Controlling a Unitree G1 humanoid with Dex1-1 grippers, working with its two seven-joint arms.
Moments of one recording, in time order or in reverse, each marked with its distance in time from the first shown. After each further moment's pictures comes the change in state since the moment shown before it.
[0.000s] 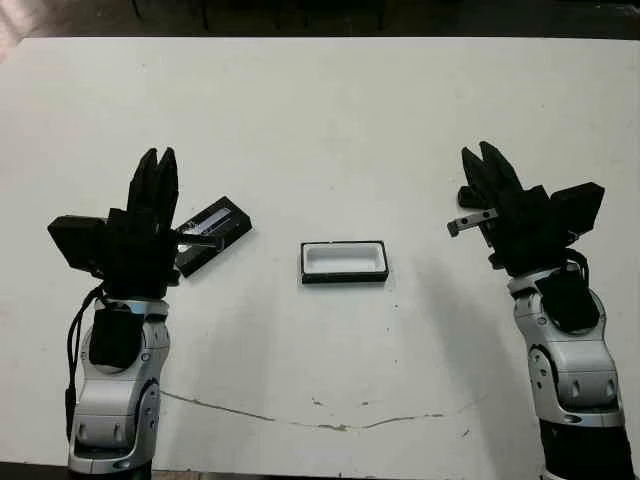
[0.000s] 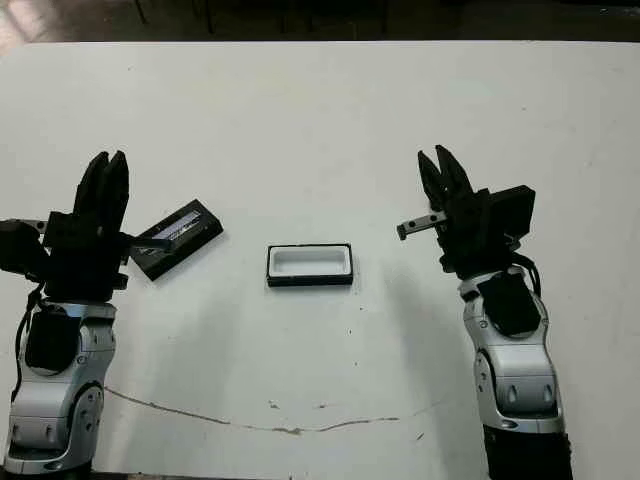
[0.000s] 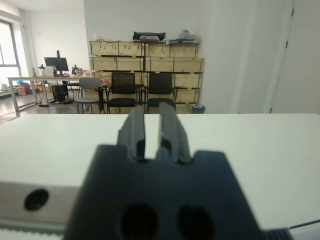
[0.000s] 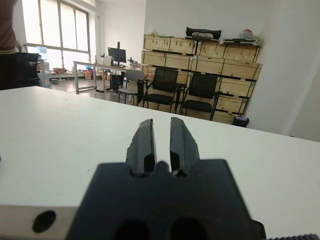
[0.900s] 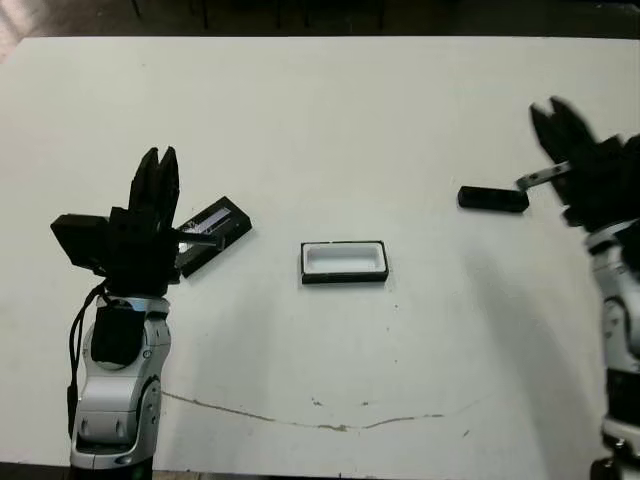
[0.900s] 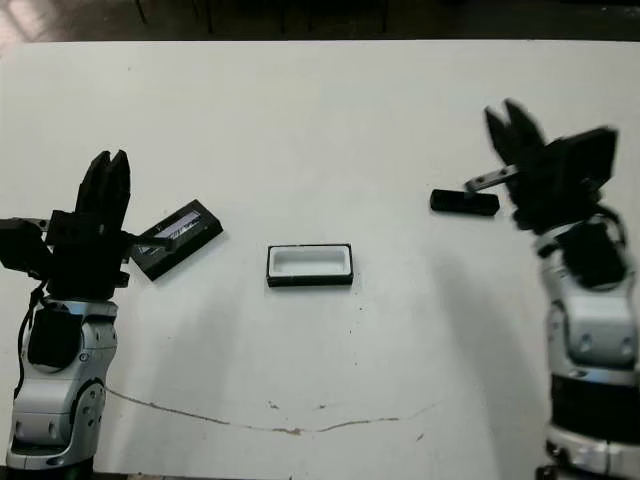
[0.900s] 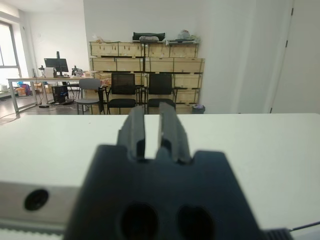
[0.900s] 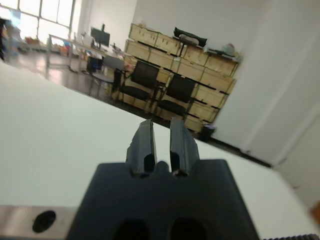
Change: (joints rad) left arm -0.013 0.004 0.006 0.020 0.007 -0.011 -0.003; right arm -0.265 -0.325 -0.171 0.323 0.006 -0.031 0.163
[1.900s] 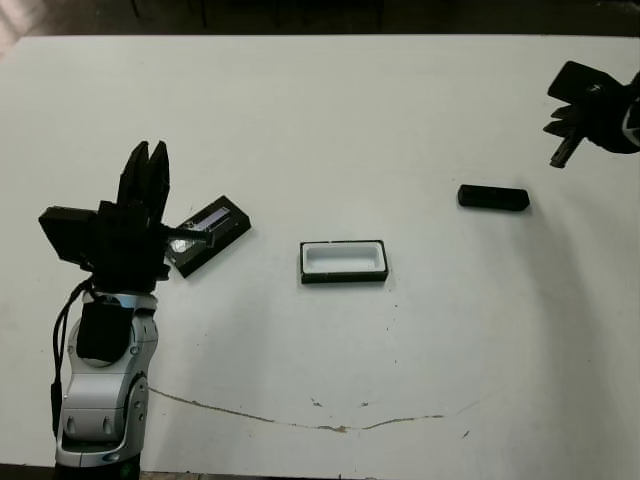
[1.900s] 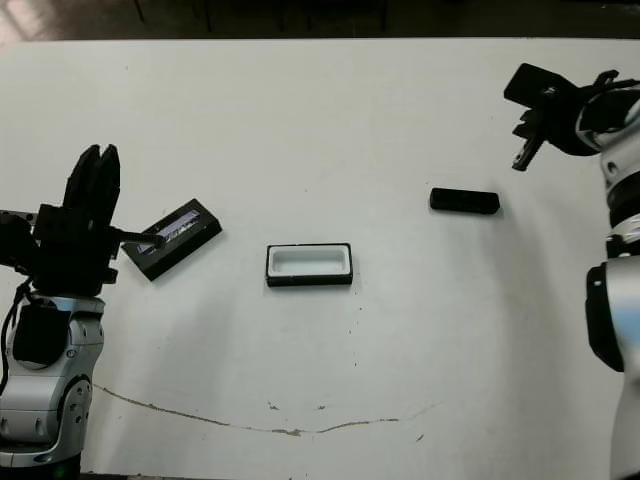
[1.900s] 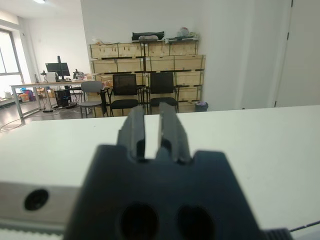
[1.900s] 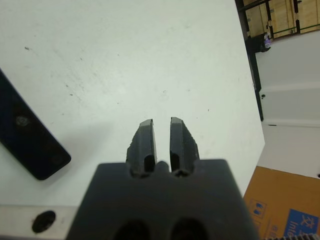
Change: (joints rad) left arm -0.010 0.040 0.026 -0.003 -0.004 0.014 -0.023; right arm -0.796 -0.120 0.585 1.214 -0.634 -0.114 0.292
